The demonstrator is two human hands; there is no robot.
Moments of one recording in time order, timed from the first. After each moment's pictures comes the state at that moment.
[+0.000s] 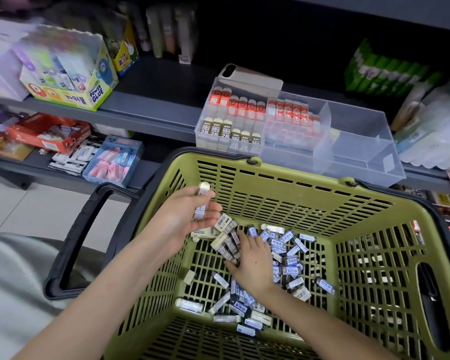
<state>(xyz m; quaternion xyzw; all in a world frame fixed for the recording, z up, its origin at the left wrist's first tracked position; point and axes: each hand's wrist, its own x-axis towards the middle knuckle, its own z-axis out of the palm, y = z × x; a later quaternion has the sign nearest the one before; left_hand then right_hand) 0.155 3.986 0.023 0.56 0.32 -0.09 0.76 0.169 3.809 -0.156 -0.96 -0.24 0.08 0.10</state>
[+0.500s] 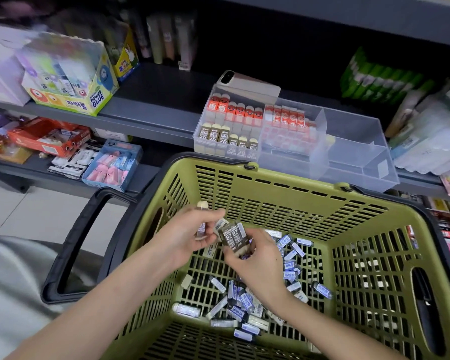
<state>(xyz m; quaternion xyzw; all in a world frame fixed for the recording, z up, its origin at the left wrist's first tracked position) 0.150 3.971 0.017 0.50 0.37 -0.15 0.77 0.162 3.813 -0.061 -0.91 -0.14 0.05 0.39</state>
